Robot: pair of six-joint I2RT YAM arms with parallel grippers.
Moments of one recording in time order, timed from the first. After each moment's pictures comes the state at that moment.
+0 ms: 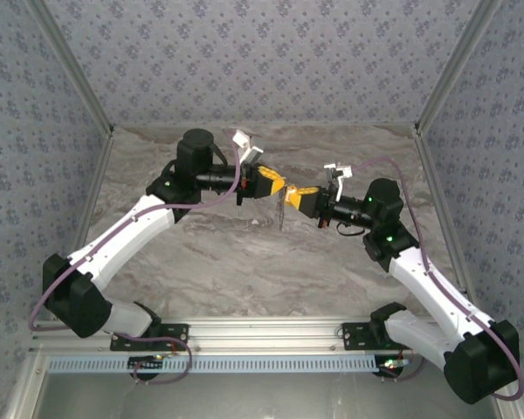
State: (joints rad) left arm -0.63 1.39 1.27 -0.08 0.93 -0.17; right arm 0.41 0.97 0.71 0.28 -0.84 0.57
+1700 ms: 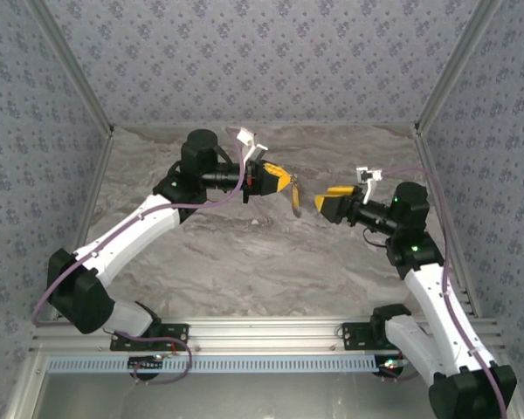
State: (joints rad) left arm -0.66 1.42 1.26 0.04 0.90 -0.22; right arm 0.15 0.80 0.72 -0.10 -0.79 0.46
